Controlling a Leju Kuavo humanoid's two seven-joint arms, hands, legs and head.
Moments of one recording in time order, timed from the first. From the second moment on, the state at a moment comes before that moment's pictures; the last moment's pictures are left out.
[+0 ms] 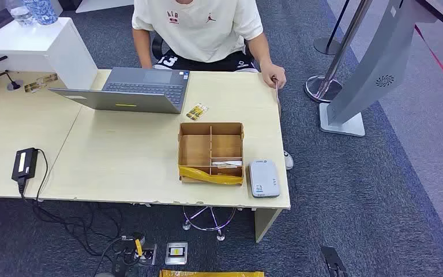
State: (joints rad) left arm -0.30 0.11 -0.73 -0.22 0.33 0.11 0.20; right arm -0.21 -0.11 0.10 -0.24 -0.02 -0.19 0.22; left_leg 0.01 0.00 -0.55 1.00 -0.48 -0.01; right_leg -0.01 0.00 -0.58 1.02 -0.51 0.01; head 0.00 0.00
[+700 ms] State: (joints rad) left arm -0.30 0.11 -0.73 -0.22 0.33 0.11 0.20; right arm -0.21 -0.11 0.11 -0.24 -0.02 -0.18 0.22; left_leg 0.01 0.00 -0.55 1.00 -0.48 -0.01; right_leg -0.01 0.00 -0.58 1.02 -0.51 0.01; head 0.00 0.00
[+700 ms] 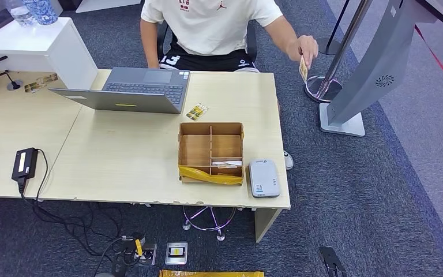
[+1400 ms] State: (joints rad) left arm -0.27 0.13 -0.73 -0.22 0.31 0.13 0.09; right arm -0.48 -0.38 0.00 -0.61 0.11 -0.46 -0.14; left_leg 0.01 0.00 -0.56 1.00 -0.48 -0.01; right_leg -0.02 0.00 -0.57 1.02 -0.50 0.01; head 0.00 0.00
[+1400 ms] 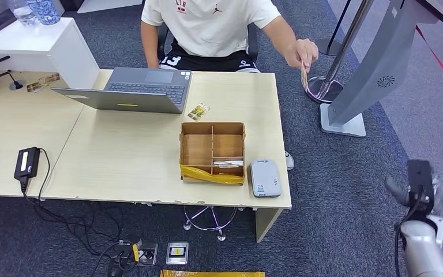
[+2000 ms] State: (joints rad) left arm -0.25 0.13 -0.73 -0.22 0.25 0.14 0.07; right arm -0.74 -0.32 0.10 -1.39 0.47 -0.07 -0.07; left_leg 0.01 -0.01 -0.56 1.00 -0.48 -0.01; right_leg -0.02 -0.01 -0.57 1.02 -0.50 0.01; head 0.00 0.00
